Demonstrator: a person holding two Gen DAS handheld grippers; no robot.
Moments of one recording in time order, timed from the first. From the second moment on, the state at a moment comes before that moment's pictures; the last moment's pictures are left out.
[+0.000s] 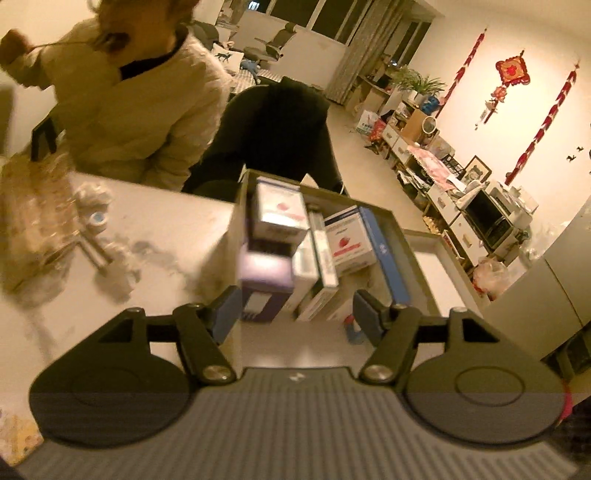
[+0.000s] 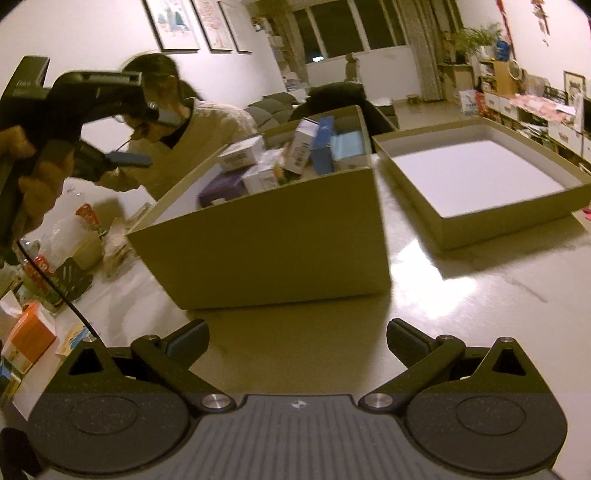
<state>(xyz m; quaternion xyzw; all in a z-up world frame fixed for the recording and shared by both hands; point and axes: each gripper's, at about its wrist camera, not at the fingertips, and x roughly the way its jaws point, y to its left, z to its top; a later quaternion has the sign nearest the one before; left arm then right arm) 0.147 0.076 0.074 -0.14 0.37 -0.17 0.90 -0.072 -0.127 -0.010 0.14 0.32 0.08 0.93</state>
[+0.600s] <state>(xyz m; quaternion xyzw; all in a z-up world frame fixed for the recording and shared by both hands) 0.063 0.185 0.044 -0.11 0.35 -0.08 0.93 -0.054 -0.047 -0.010 0.10 0.33 0.17 0.92</state>
